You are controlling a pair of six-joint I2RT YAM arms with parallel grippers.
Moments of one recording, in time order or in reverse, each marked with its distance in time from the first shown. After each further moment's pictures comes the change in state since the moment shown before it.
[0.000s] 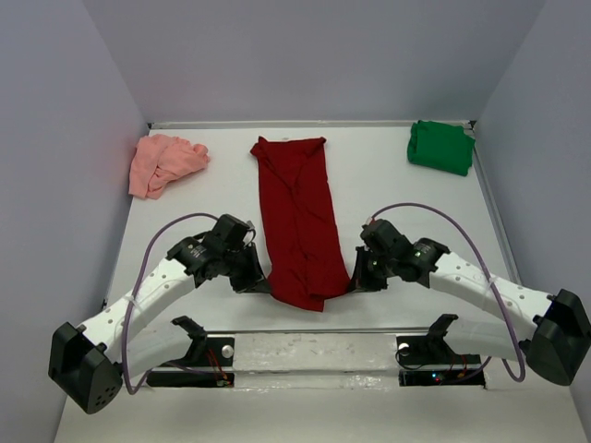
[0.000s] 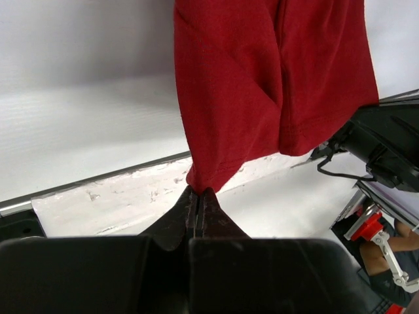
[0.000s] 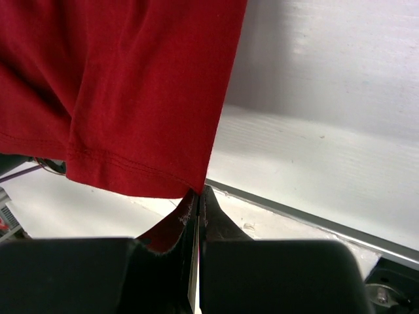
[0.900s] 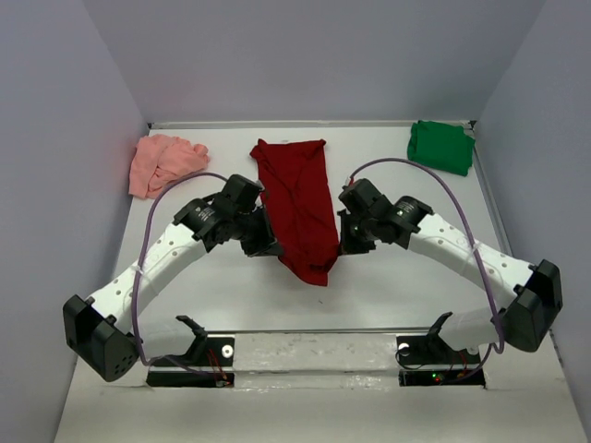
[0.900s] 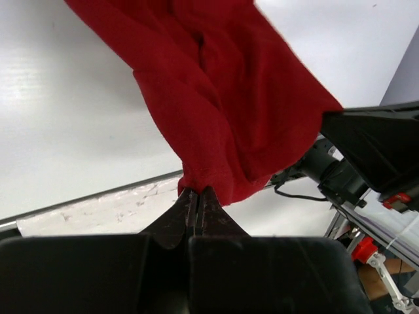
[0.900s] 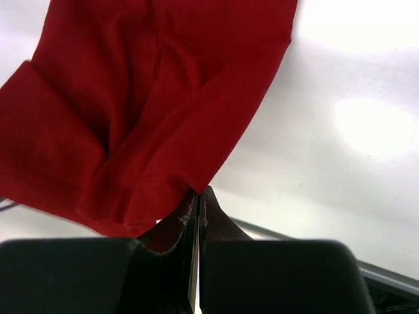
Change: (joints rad) left arm -0.017 0.196 0.357 -0.092 -0.076 0.006; right arm 0.000 0.210 0.433 -0.219 0.188 -0.185
